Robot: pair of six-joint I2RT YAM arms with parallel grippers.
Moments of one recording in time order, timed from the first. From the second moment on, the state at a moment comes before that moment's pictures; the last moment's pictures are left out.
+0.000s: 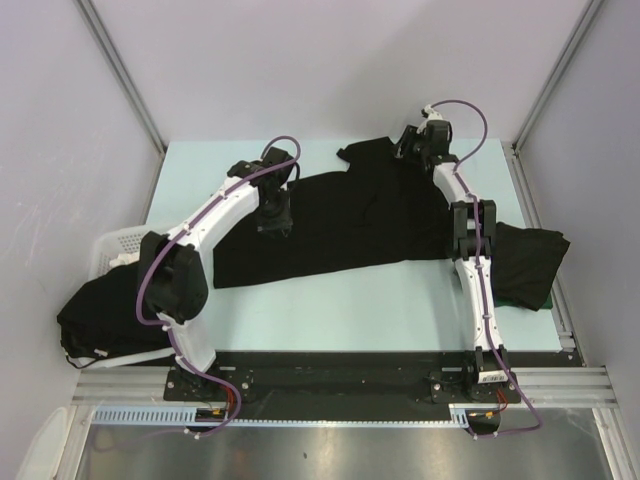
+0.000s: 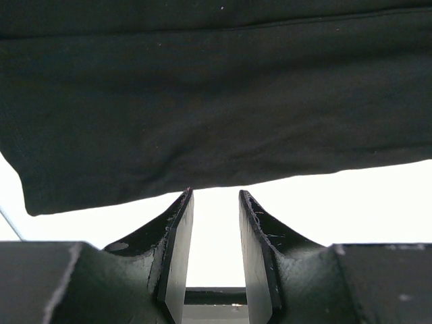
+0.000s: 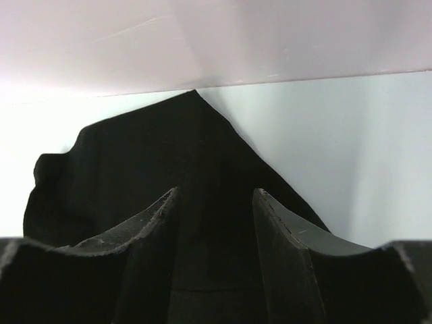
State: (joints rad) left arm -0.45 1.81 1.60 -1.04 -0.13 -0.50; right arm 0.08 2.81 2.50 -0.11 -0.28 0.36
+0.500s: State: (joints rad) left arm -0.45 1.81 1.60 -0.99 -0.09 -0.50; right arm 0.07 2.33 2.09 -0.26 -0.23 0.23
